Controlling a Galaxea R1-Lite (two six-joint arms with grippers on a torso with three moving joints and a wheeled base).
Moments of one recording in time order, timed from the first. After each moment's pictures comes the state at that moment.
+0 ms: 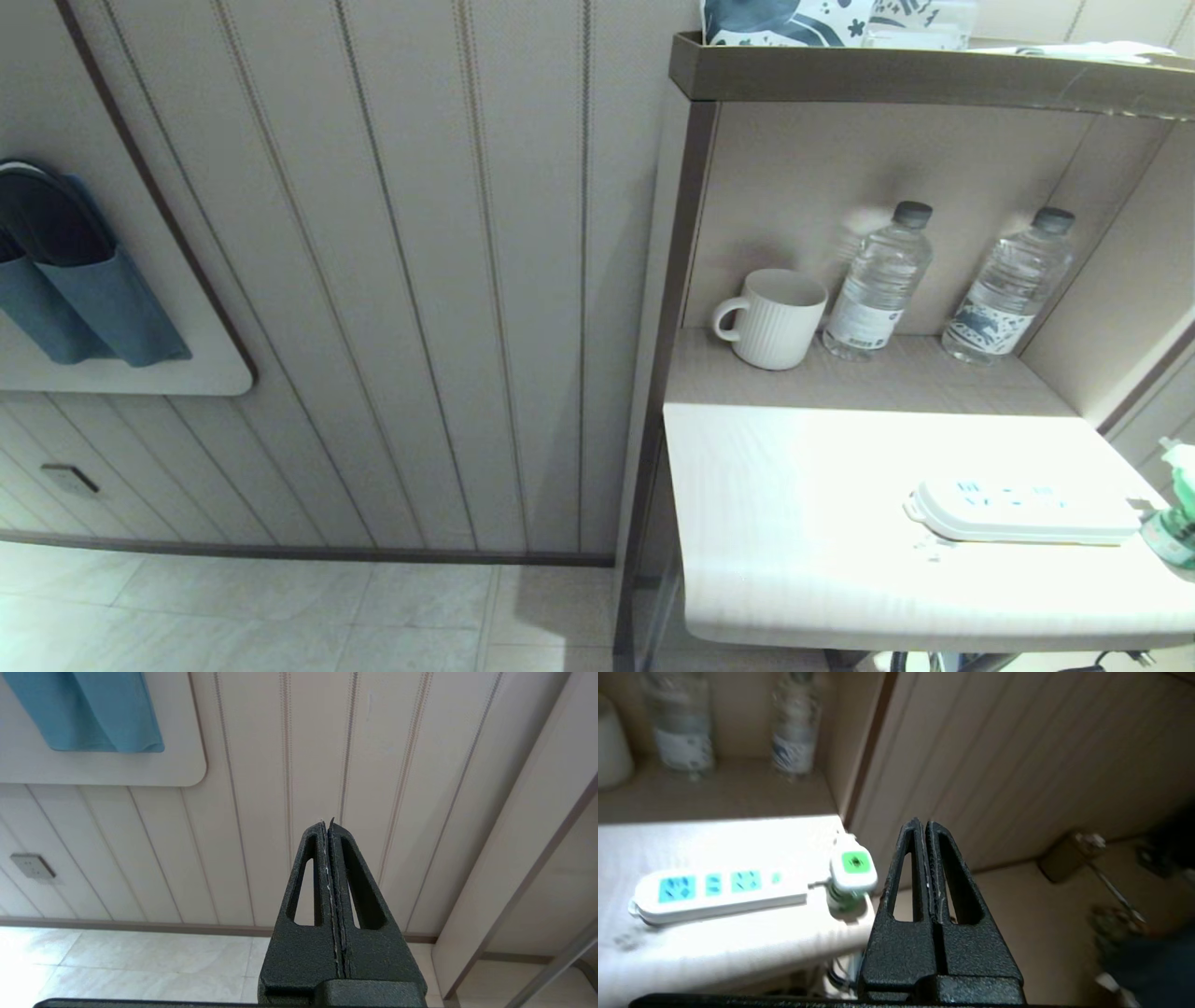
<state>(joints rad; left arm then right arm) 0.00 0.00 0.00 -0.11 -0.01 0.01 0.03 0.59 -1.02 0.37 -0.56 -0.24</state>
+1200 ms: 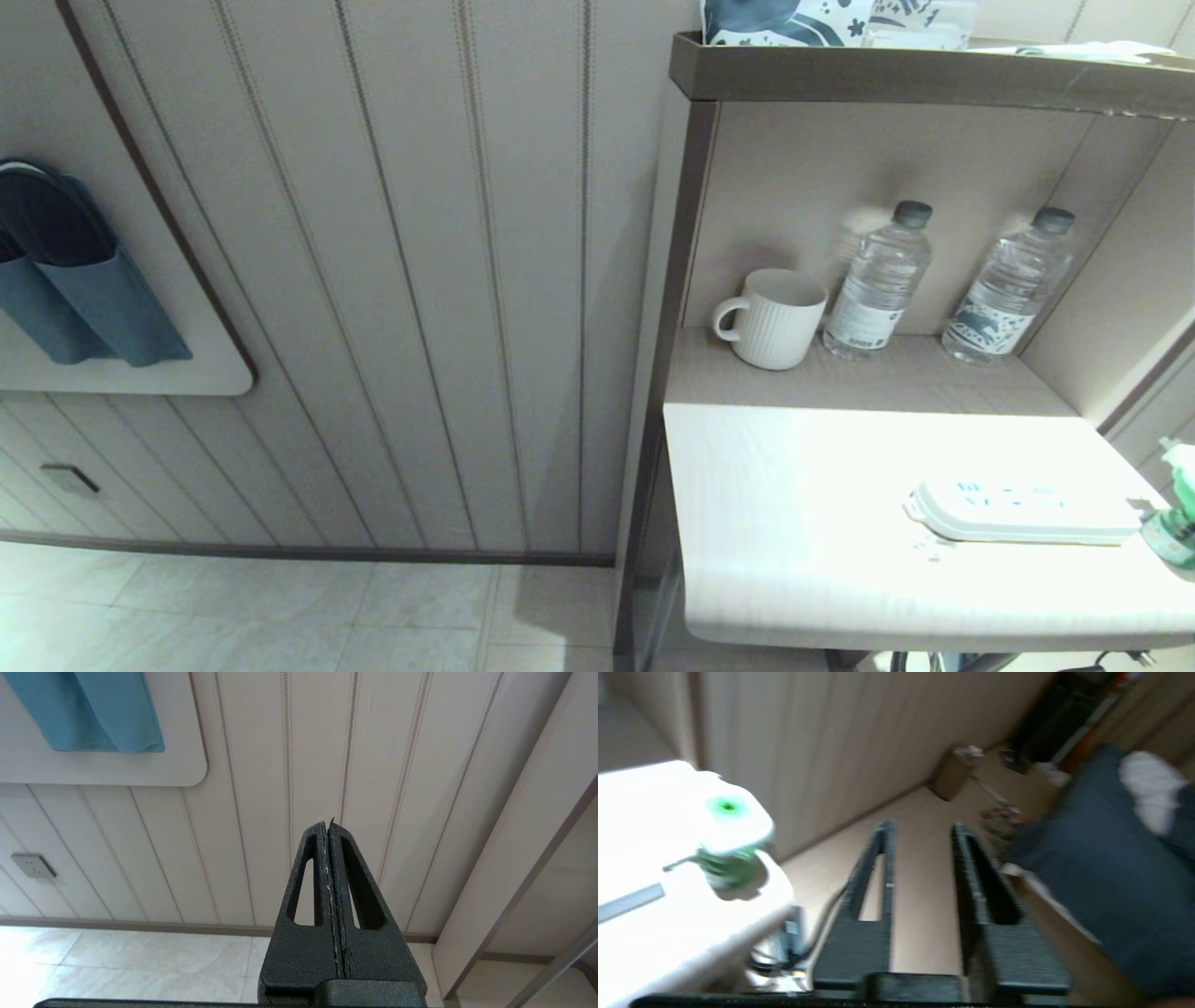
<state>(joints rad) 0.00 0.00 0.00 -0.11 -0.01 0.01 -0.09 0.60 -0.48 -0.15 -0.88 -0.22</state>
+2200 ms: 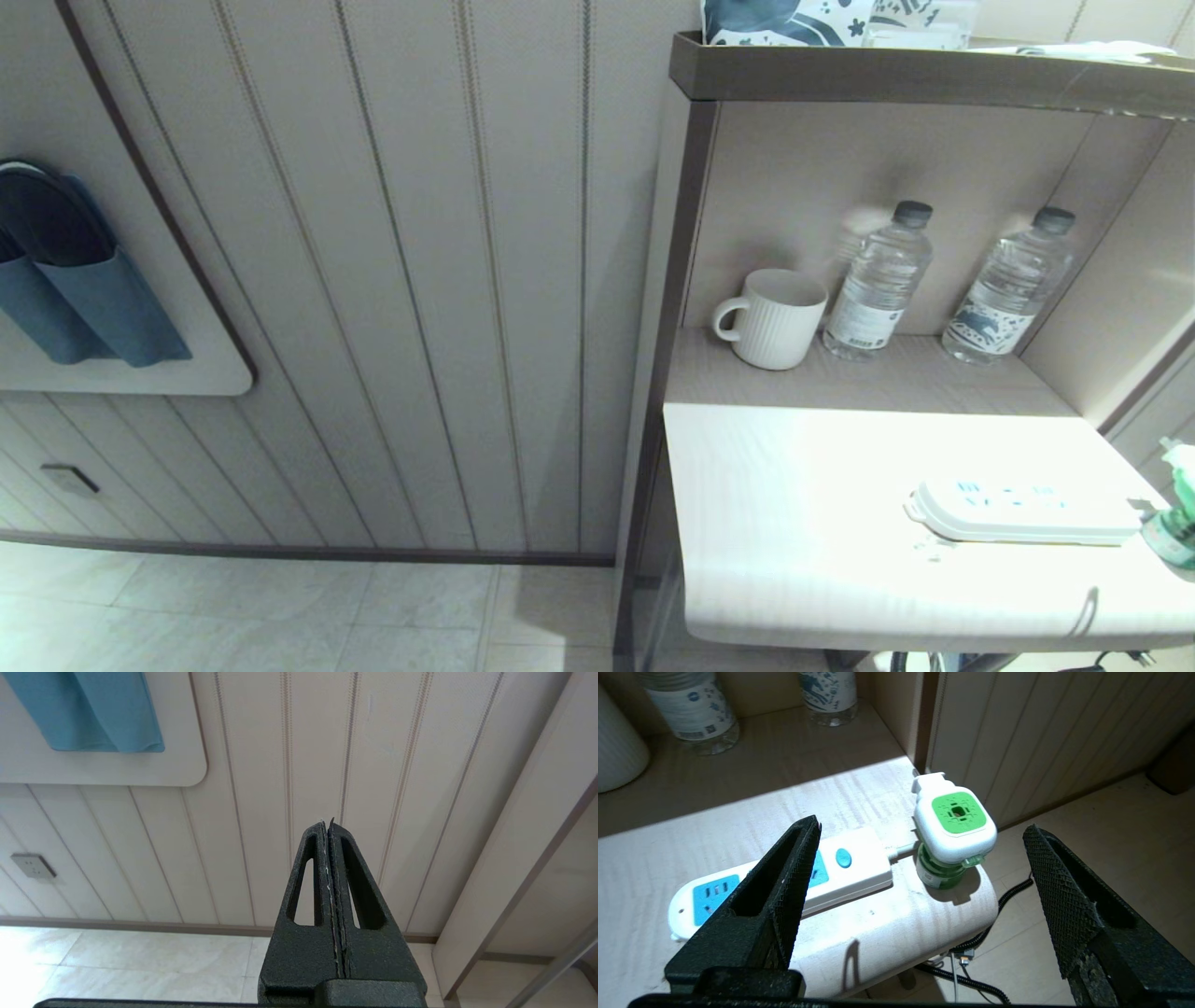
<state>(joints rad) 0.00 0.00 0.00 -0.11 -0.01 0.01 -0.17 0.78 -0.45 -0.23 -0.34 0.10</state>
